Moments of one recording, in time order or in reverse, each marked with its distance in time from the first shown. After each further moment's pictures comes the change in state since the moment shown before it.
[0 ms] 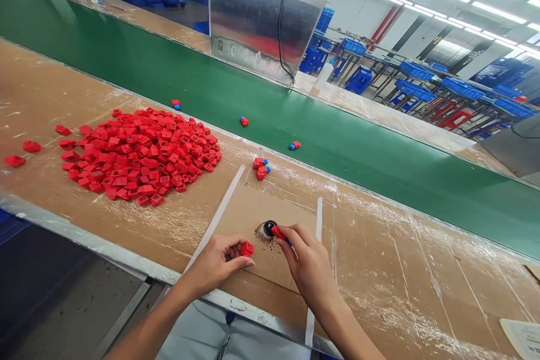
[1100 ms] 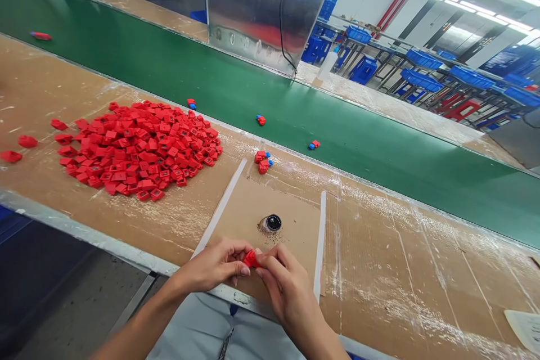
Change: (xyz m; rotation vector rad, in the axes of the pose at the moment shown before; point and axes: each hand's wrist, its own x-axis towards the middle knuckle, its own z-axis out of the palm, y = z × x) left_hand -0.002 -0.011 -0.003 -0.246 -0.335 -0.138; right_hand -0.027 -0.048 0.016 0.374 -0.130 0.067
